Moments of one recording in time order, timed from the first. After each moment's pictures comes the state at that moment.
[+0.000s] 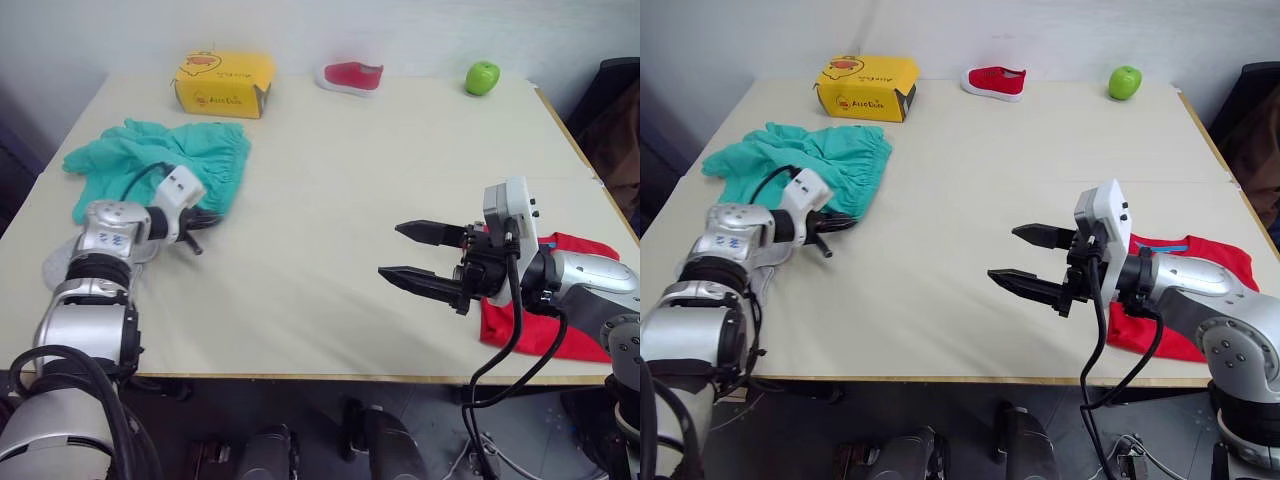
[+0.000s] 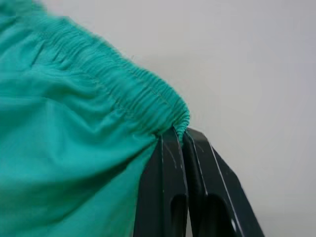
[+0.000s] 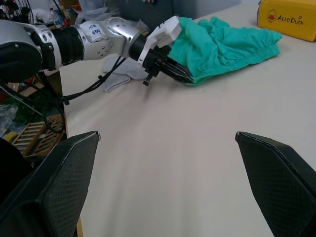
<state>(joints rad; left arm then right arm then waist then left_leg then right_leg) -1.04 0.59 -0.01 0.99 0.03 0.08 -1.02 -0.38 -0.80 -0.20 -0.55 1.04 0.89 0.68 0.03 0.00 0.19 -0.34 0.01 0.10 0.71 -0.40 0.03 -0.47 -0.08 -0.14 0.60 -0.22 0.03</state>
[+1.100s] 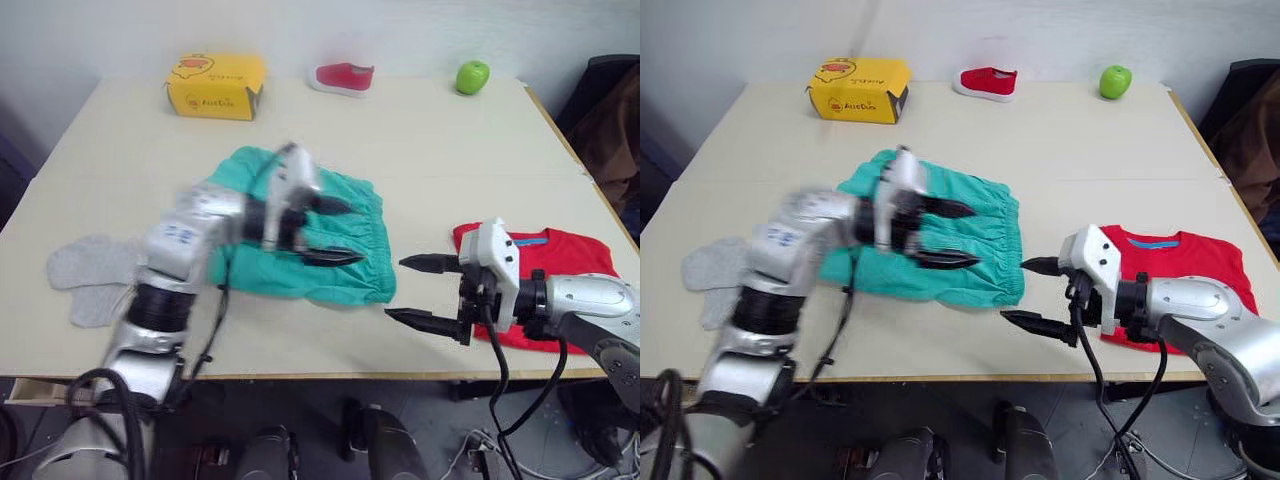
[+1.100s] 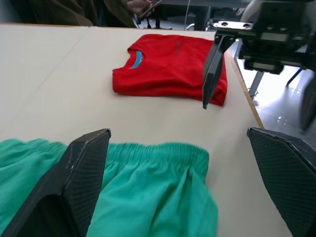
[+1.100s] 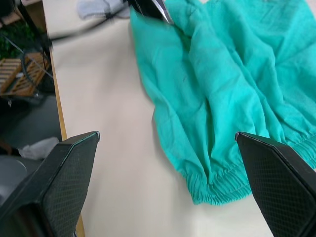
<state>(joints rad) -0.78 0.62 -0.08 -0.07 -0.34 0.60 -1.22 -0.23 -0.91 -0.06 -0.58 0.72 0.71 0.85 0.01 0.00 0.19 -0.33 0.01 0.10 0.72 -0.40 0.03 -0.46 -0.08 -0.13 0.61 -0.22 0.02</state>
